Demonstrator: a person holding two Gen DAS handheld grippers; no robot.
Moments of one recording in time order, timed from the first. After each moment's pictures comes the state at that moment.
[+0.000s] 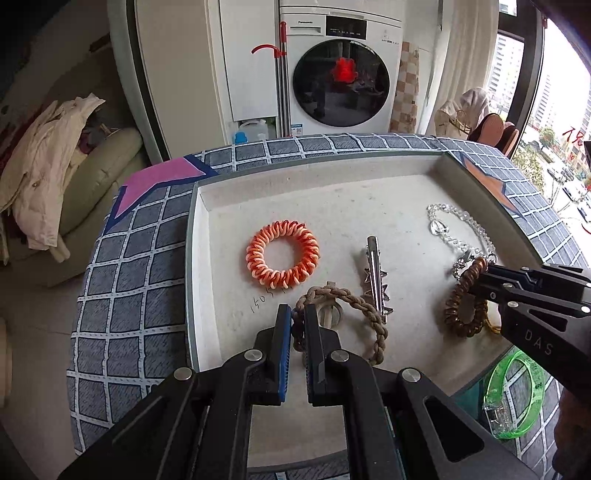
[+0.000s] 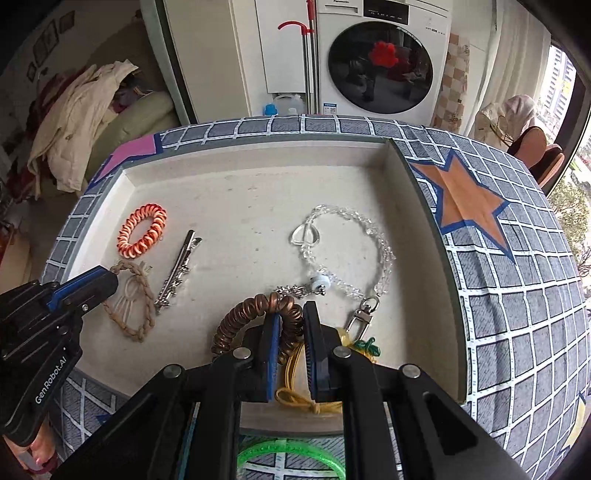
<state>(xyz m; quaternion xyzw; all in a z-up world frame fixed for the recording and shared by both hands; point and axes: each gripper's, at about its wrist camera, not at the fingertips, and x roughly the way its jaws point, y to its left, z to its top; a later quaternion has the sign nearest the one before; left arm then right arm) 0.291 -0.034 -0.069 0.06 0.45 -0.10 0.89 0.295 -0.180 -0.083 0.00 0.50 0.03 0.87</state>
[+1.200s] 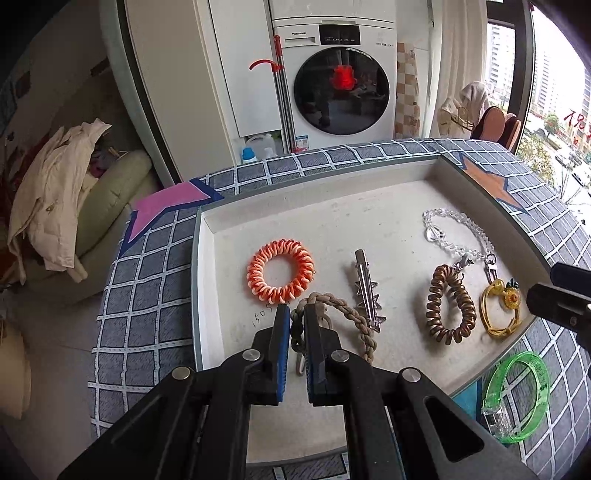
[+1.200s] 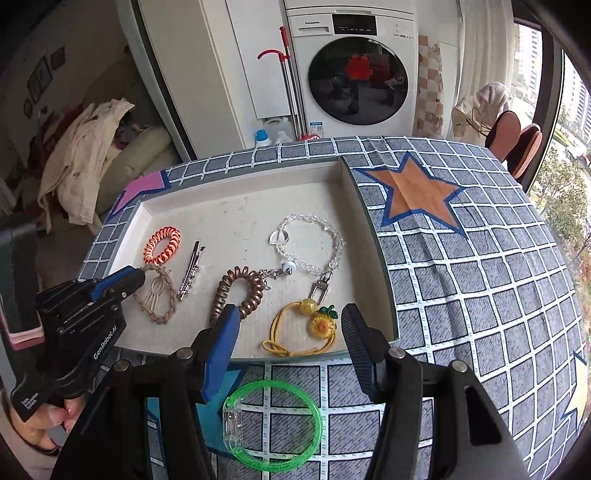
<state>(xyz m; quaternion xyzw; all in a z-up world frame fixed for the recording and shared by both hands) 0.287 -0.050 -0.055 0.09 0.42 -0.09 0.90 0.240 -0.215 -0.040 0.08 0.46 0.03 0.88</state>
